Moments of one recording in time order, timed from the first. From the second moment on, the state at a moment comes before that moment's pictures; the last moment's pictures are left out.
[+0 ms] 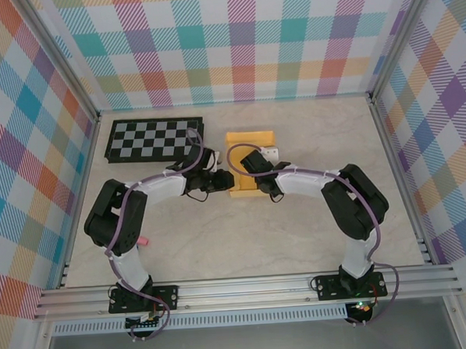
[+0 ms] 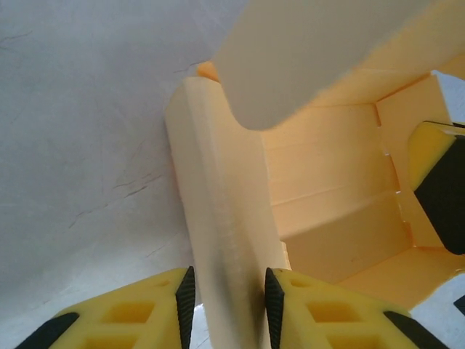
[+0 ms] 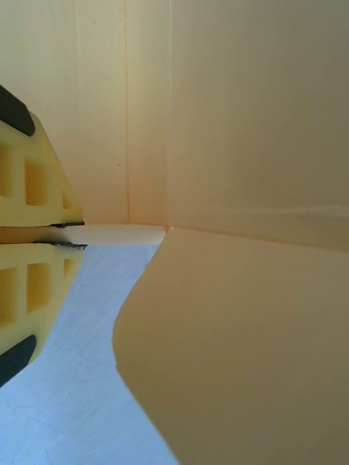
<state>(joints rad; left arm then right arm) -0.51 1.79 1.05 -0.18 0.35 -0.53 0.72 1.85 1.13 -0.39 0.57 0.59</state>
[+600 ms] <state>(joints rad) -0.59 1.87 1.20 -0.32 0.10 -0.46 0.72 1.88 1.17 -0.42 0.57 0.68</state>
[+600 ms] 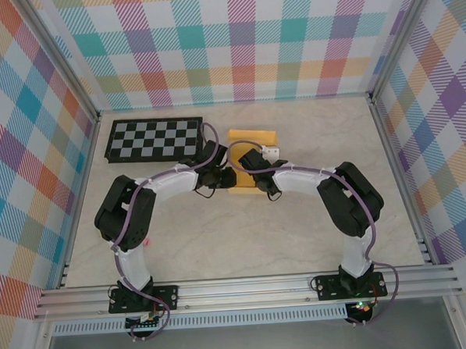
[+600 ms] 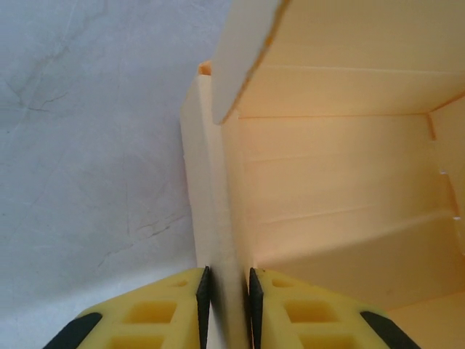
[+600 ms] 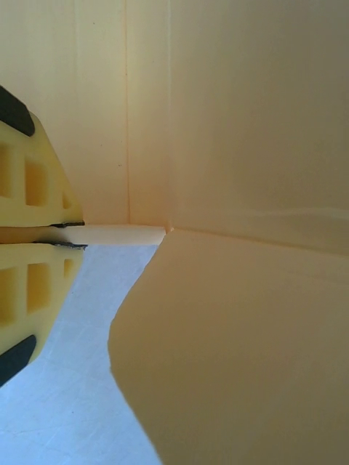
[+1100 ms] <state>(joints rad) -0.62 1.93 1.27 -0.41 -0.06 -0.44 0.74 1.89 1.17 -0.41 0.58 0.71</state>
